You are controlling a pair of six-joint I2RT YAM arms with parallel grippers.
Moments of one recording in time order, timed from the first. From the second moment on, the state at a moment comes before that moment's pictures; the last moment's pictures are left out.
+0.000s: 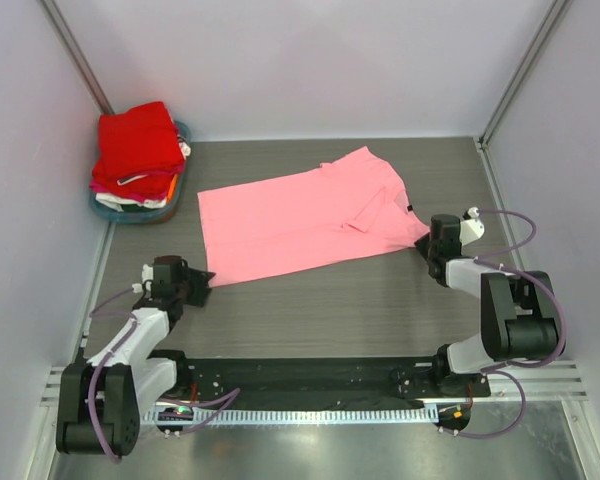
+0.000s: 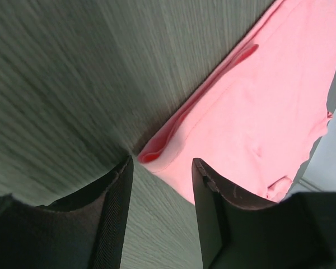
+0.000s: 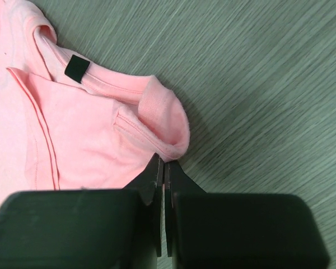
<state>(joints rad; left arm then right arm) -0.02 0.98 0.28 -0.14 0.00 -1.34 0.02 1.46 0.53 0.27 0.29 0.87</state>
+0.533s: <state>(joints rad) -0.07 1.09 0.28 -0.04 -0.03 -1.37 0.02 1.40 0.49 0.27 0.30 0.88</state>
